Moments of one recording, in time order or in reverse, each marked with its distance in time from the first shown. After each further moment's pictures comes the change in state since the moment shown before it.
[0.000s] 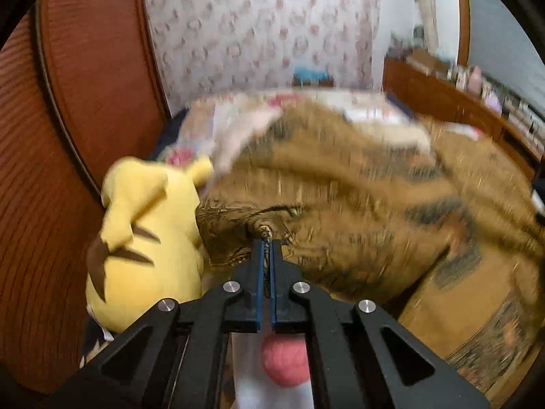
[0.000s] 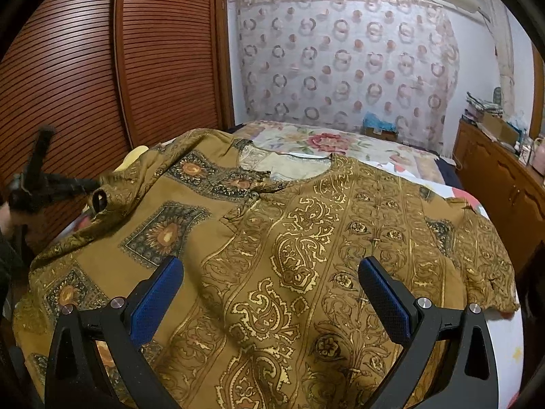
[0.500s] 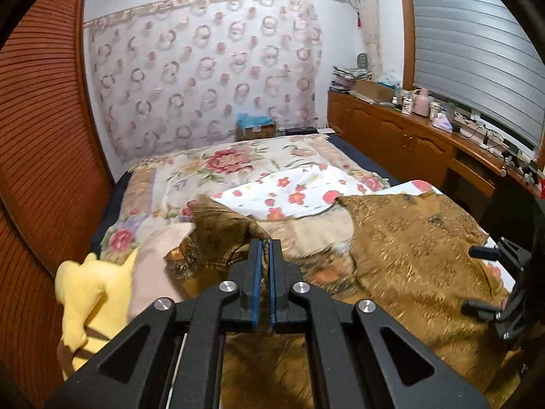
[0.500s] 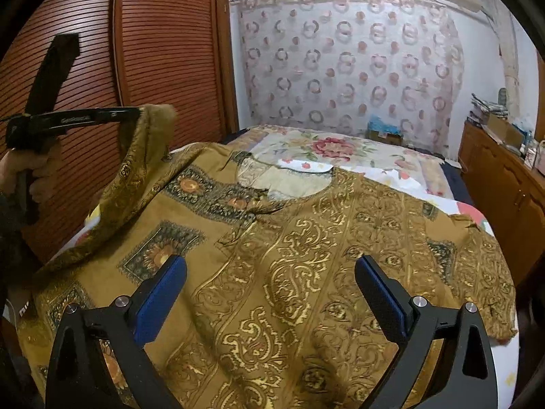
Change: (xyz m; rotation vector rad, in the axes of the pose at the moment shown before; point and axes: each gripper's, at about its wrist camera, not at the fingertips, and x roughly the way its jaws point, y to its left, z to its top) left arm -0.004 -0.094 0.120 0.121 -0.140 -0.197; right arm 0.010 -0.016 0.022 0.014 -0.014 0.023
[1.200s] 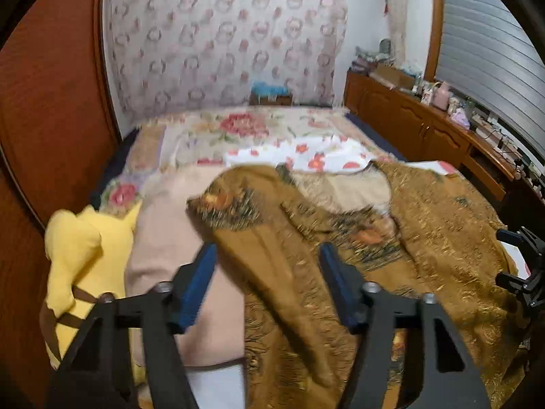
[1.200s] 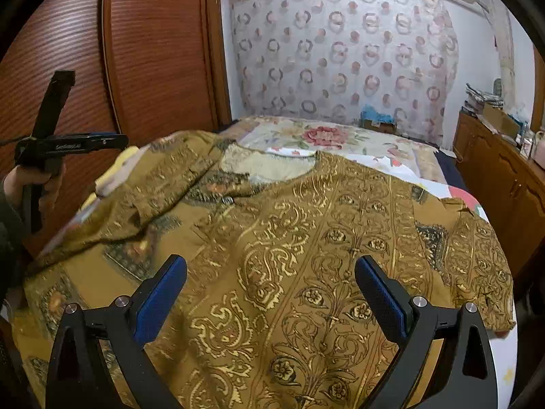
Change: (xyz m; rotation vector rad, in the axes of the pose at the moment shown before) left arm 0.045 0.052 -0.051 -0.118 0.139 0.016; right arm 0.016 -0.015 -0.010 0.009 0.056 -0.021
